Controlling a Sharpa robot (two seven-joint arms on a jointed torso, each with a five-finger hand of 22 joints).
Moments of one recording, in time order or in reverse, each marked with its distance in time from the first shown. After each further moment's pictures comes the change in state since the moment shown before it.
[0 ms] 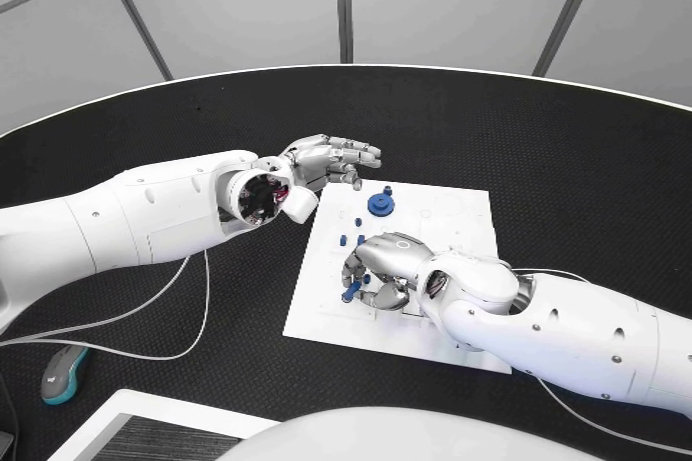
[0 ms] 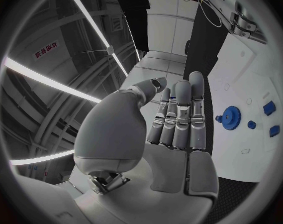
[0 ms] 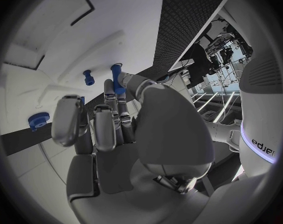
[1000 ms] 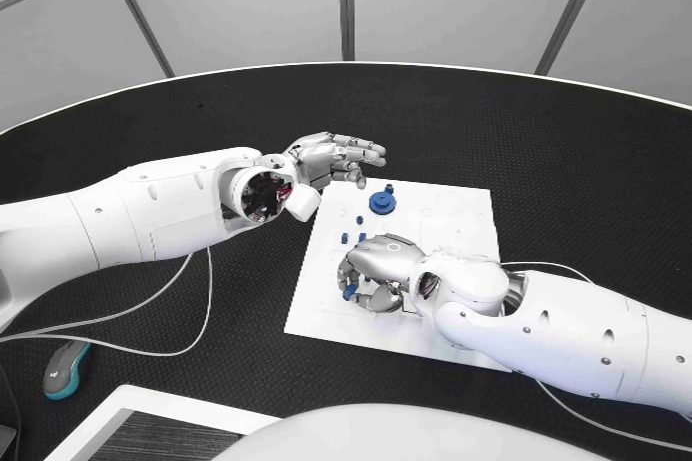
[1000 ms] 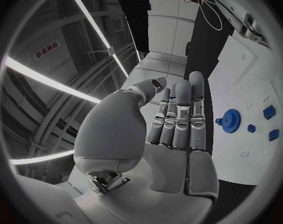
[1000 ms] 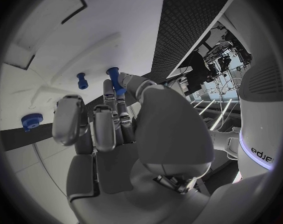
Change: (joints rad) left arm 0.000 0.000 0.000 0.009 0.000 0.003 -0.002; left_hand 0.000 0.000 -0.003 0.003 0.000 0.000 0.000 0.000 -0.001 -0.004 0.004 0.000 0.001 0.000 0.000 0.000 -0.002 0.000 0.000 0.000 -0.004 -0.001; right arm -0.001 0.030 -0.005 -0.009 -0.062 0.051 -0.002; right_hand -0.008 -0.007 -0.006 -0.005 -0.001 -0.017 0.018 -0.008 0.006 -0.014 0.014 -0.024 0.004 0.000 0.000 0.005 0.001 0.000 0.000 0.000 0.000 0.001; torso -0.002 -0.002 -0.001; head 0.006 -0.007
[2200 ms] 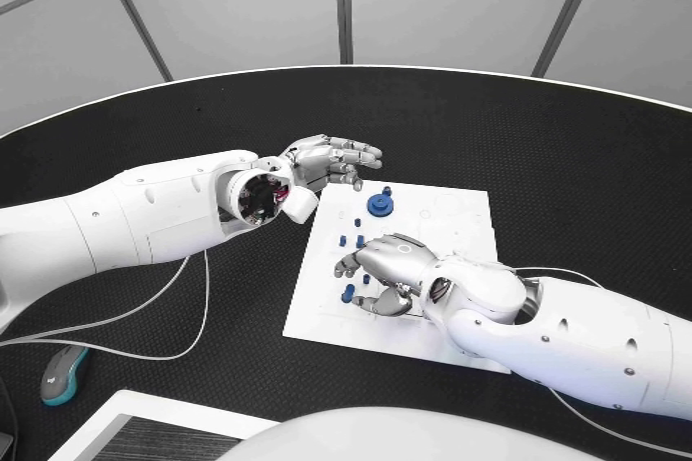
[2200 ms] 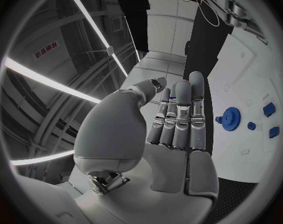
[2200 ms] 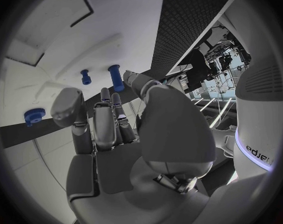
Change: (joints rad) left arm 0.000 -0.002 0.000 -0.007 0.000 -0.001 -0.003; left_hand 0.000 0.000 0.000 0.000 0.000 -0.004 0.004 0.000 -0.001 0.000 0.000 0.000 0.000 0.000 0.000 0.000 -0.001 0.000 0.000 0.000 0.000 0.000; right arm 0.000 -0.070 0.000 0.068 -0.001 -0.100 0.020; right_hand -0.077 -0.066 -0.038 0.004 -0.003 -0.226 -0.015 -0.134 -0.054 -0.233 0.046 -0.030 -0.024 0.000 0.039 -0.073 -0.098 0.016 -0.027 0.038 -0.204 -0.044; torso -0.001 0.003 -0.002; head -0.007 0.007
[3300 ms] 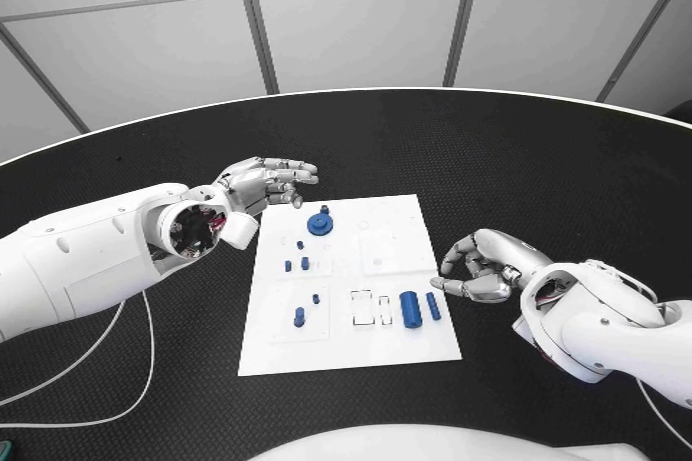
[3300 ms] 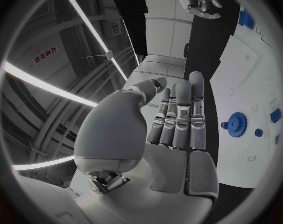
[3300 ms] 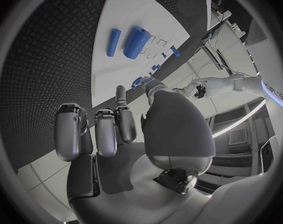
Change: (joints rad) left arm -0.007 -0.021 -0.001 -0.015 0.000 0.010 0.011; left_hand 0.001 0.007 -0.008 0.003 0.000 0.000 0.000 0.000 0.000 -0.007 0.000 0.007 0.002 0.000 0.000 0.000 -0.001 0.000 0.000 0.000 0.000 -0.002; right arm 0.002 -0.550 0.004 0.307 0.352 -0.217 -0.379; right_hand -0.111 0.041 -0.314 0.226 0.161 0.121 -0.011 0.222 0.157 0.466 -0.086 1.340 1.100 0.000 -0.061 0.192 0.097 -0.055 0.027 -0.059 0.416 0.044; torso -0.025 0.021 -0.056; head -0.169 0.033
